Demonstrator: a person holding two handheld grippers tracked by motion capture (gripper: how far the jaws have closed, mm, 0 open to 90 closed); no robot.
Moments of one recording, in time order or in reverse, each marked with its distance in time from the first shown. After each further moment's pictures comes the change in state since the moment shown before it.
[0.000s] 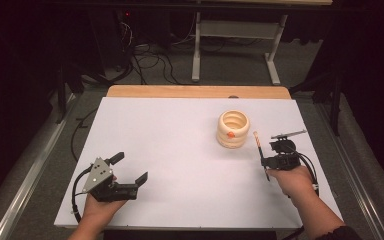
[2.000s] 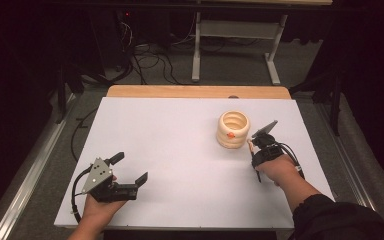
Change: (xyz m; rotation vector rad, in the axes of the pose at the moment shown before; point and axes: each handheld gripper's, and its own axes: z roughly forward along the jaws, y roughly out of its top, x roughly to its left) left arm -0.001 0.001 -0.002 -0.007 -0.003 0.004; right arm 0.021 0.033 0.043 0.302 -0.094 -0.116
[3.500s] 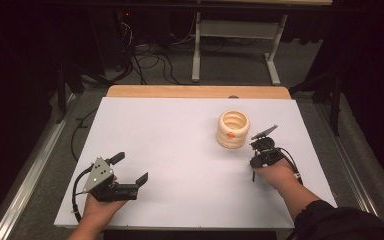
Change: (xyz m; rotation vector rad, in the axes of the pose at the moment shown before) left arm 0.000 -0.001 0.002 0.014 -0.006 -0.002; right arm 0.009 -0.013 -0.001 -0.127 -0.064 -0.038
